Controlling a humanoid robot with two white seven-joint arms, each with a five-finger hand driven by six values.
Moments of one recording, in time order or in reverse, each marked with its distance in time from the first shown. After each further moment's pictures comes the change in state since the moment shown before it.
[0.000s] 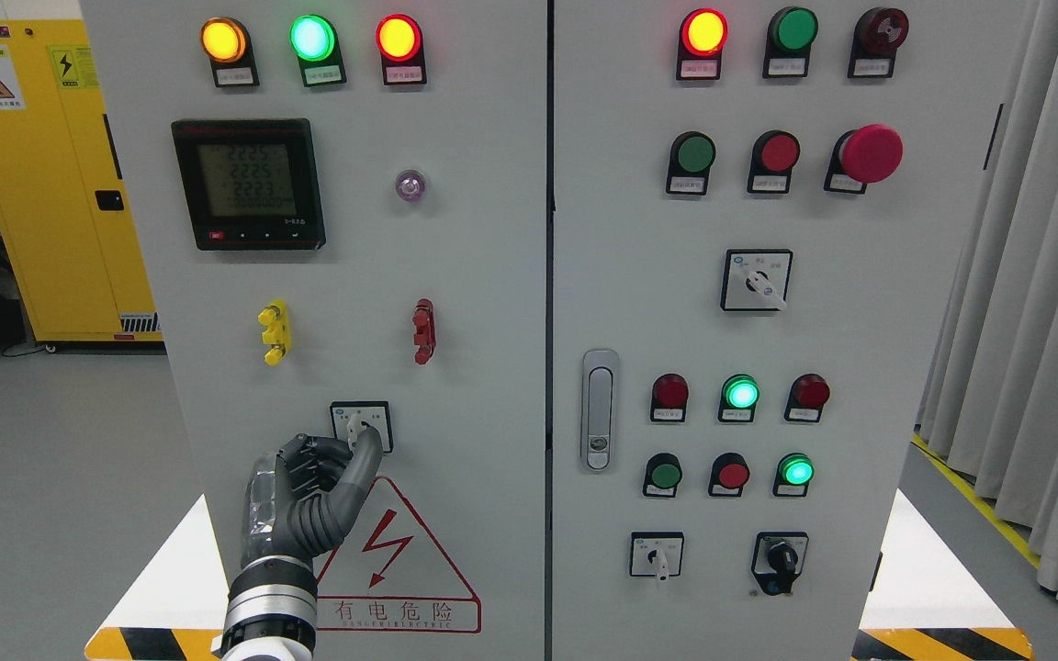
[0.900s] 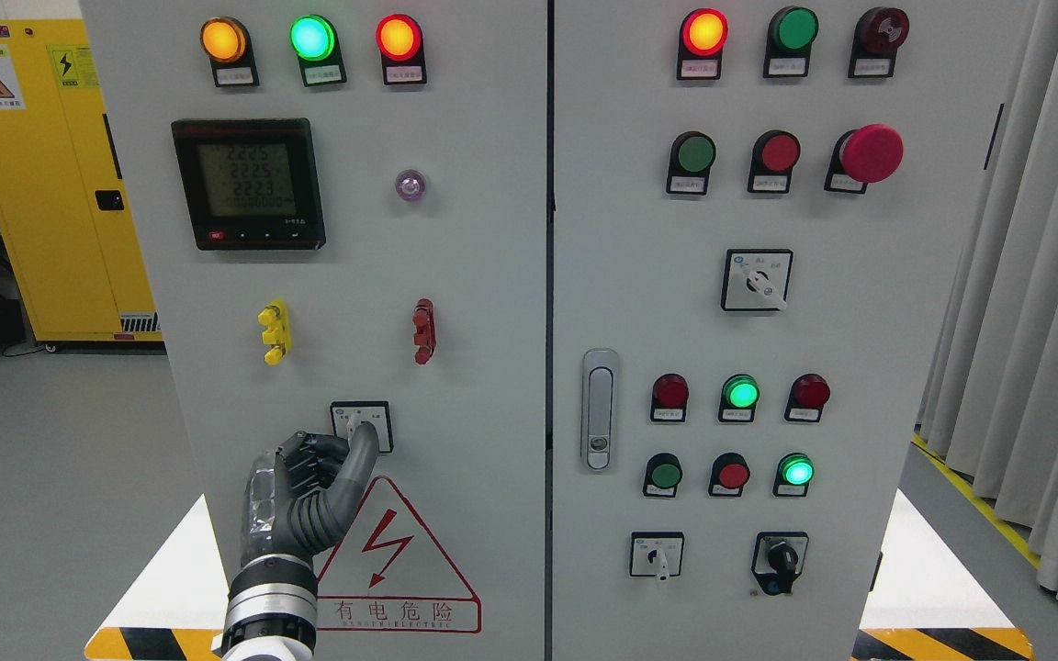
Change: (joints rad) left arm -0.001 -0.001 0.000 0.001 0.000 -0.003 -0.002; right arm 0.000 0.000 0.000 0.000 0.000 0.000 0.003
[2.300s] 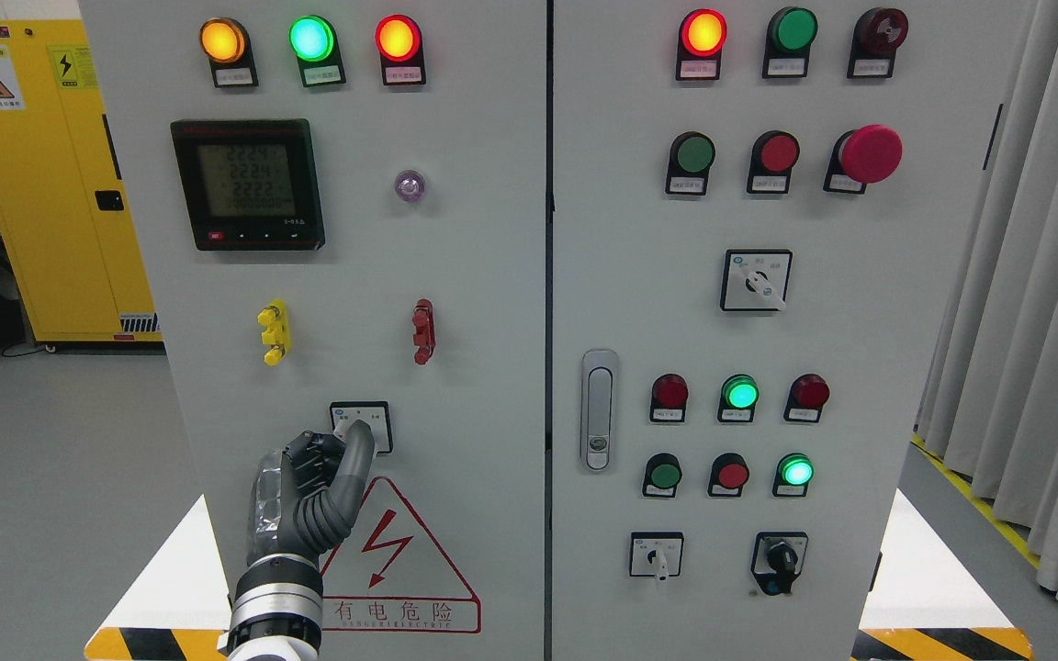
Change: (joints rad) left arm 0.000 -0.004 -0.005 0.007 0.002 -0.004 0.002; right arm 0.000 0.000 0.000 0.000 0.000 0.000 -0.003
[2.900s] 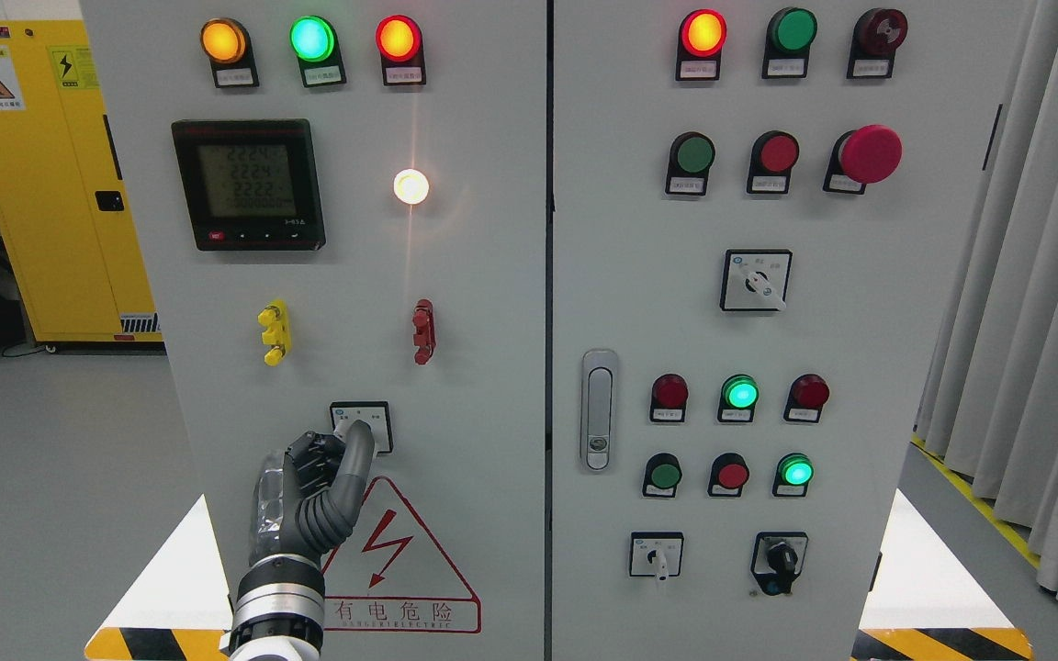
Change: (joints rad) left arm 0.000 -0.003 -0.001 0.001 0.000 -0.003 0.000; right arm 0.000 0.000 0.000 0.000 0.000 0.000 0.000
